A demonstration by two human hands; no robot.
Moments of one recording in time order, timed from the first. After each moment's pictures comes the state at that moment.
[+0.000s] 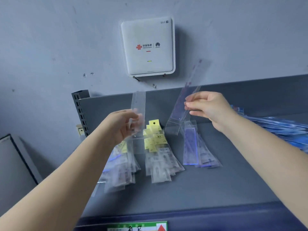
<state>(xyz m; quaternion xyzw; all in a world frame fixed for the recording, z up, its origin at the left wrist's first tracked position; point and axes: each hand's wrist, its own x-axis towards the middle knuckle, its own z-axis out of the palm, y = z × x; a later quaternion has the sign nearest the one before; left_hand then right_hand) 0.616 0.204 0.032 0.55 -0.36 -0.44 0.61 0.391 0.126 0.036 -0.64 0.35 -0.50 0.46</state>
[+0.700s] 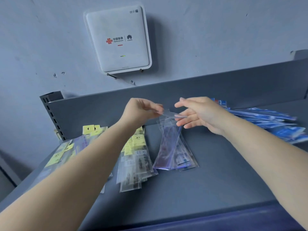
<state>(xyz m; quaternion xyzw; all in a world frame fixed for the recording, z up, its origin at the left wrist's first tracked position) 0.529 0.144 0.029 0.56 -0.63 -0.24 0.48 0.344 0.109 0.019 -0.65 0.39 -0.39 0.53</state>
